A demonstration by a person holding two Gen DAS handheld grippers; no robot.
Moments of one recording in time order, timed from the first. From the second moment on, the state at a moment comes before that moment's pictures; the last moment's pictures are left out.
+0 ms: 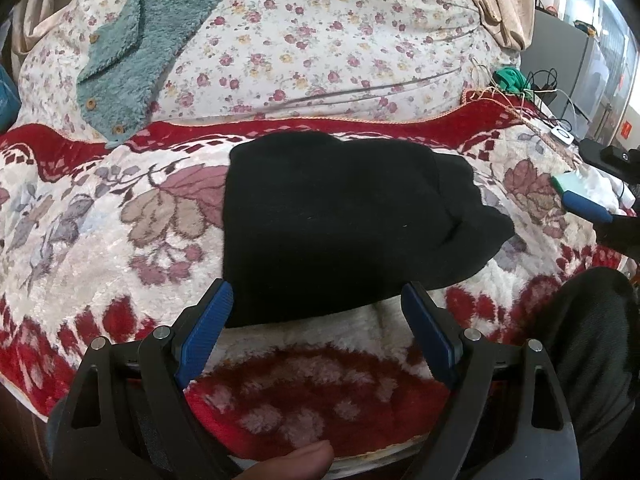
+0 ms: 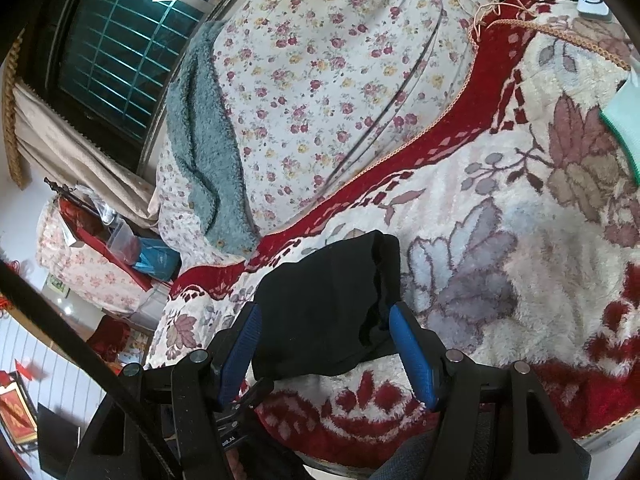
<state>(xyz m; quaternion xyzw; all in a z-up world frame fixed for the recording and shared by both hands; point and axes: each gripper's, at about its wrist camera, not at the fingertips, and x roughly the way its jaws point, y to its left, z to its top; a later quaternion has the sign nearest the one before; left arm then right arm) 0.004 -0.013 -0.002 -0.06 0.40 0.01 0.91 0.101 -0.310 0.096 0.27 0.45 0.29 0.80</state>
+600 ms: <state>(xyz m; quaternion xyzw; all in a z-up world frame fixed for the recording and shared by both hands) -0.004 0.025 0.005 -0.11 0.39 0.03 0.92 0.107 -0.296 0.090 0.29 0.48 0.32 0.77</state>
